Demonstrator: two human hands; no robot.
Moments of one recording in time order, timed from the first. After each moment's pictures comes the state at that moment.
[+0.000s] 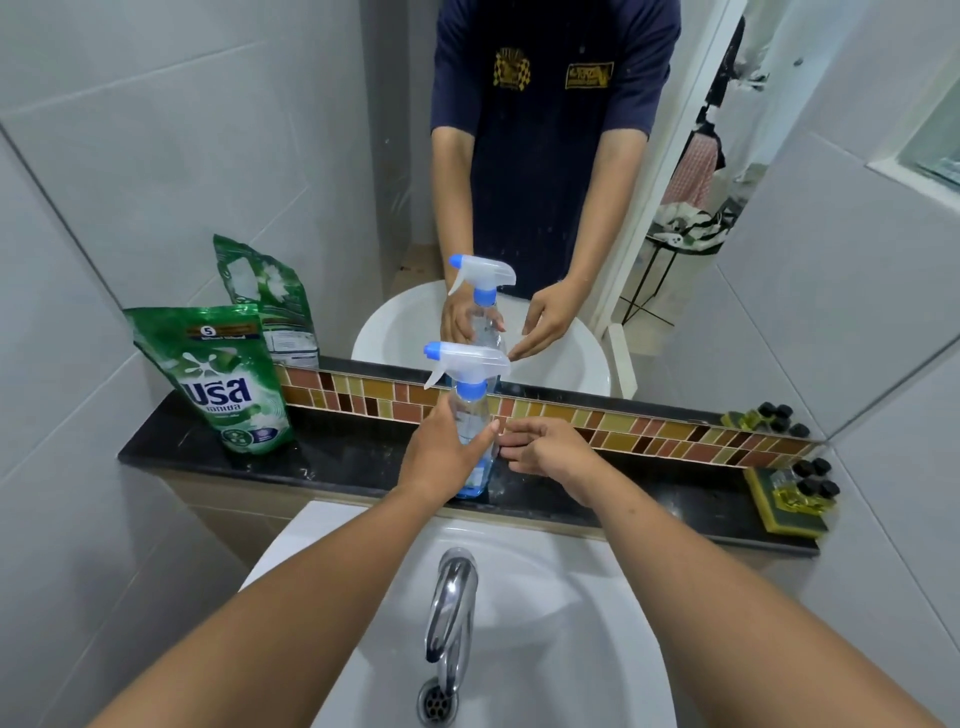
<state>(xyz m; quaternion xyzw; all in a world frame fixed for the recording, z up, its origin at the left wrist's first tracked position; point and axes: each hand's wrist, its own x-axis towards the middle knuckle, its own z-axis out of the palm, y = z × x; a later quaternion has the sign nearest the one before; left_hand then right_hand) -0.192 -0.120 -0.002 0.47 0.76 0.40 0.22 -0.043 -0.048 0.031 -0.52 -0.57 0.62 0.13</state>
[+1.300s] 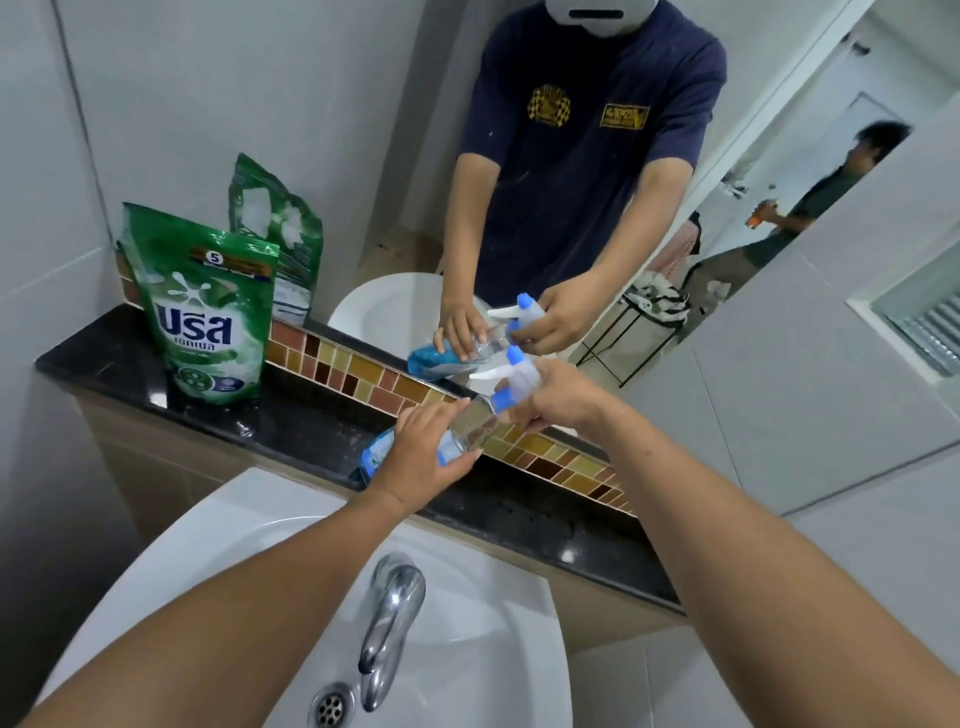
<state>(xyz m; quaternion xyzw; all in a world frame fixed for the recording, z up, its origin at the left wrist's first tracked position) -0.208 -0.112 -0.052 0.56 0.63 0.53 0.09 -0.091 -0.006 0.129 -0.51 -0.77 0.39 0.00</state>
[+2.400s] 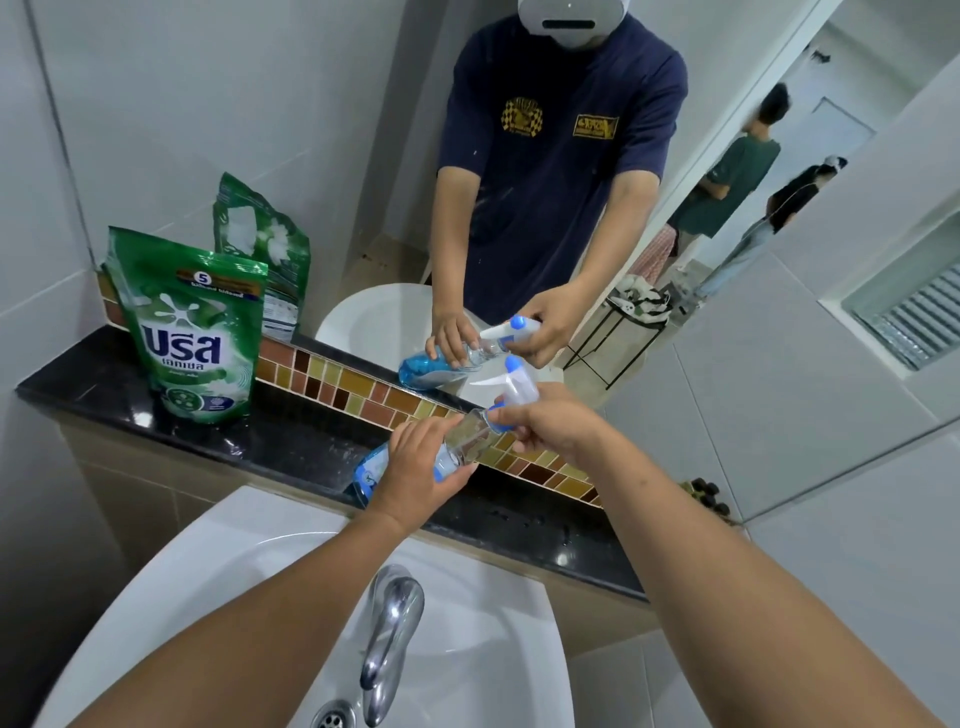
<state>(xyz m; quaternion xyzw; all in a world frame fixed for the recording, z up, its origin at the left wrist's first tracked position) -0.200 -0.114 -0.058 0.54 0.65 0.53 0.09 -0.084 -0.022 0.119 -0.56 -0.67 0.49 0.08</state>
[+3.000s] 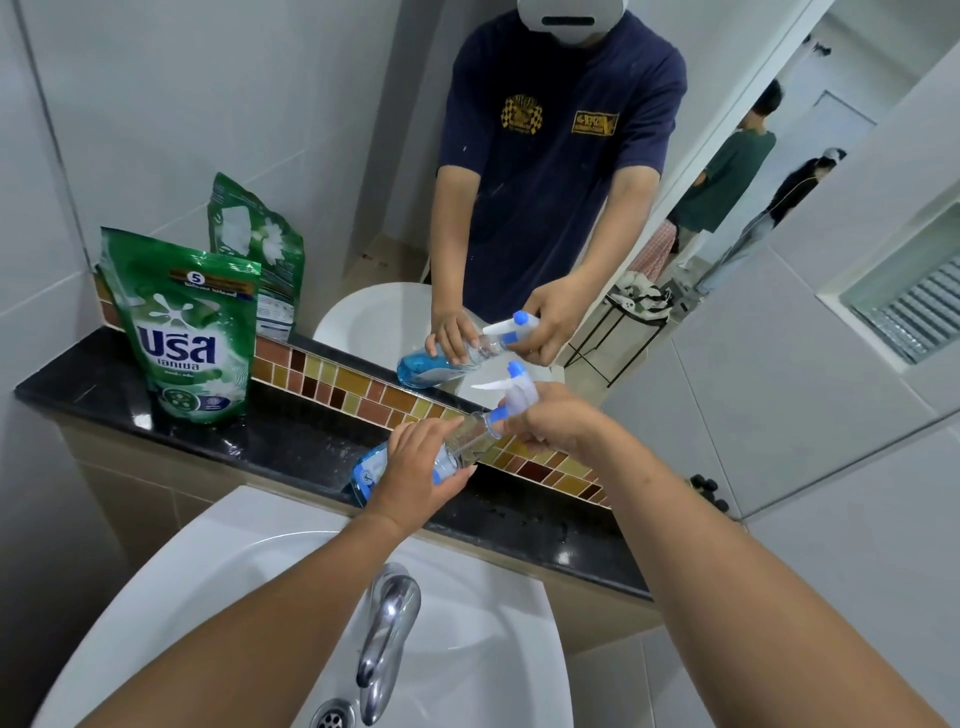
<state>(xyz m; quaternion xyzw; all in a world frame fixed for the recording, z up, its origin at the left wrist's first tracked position) -0.197 -0.112 -0.063 0.57 0.64 0.52 0.08 -0.076 -0.019 0.124 -0.57 -0.71 0.42 0.02</state>
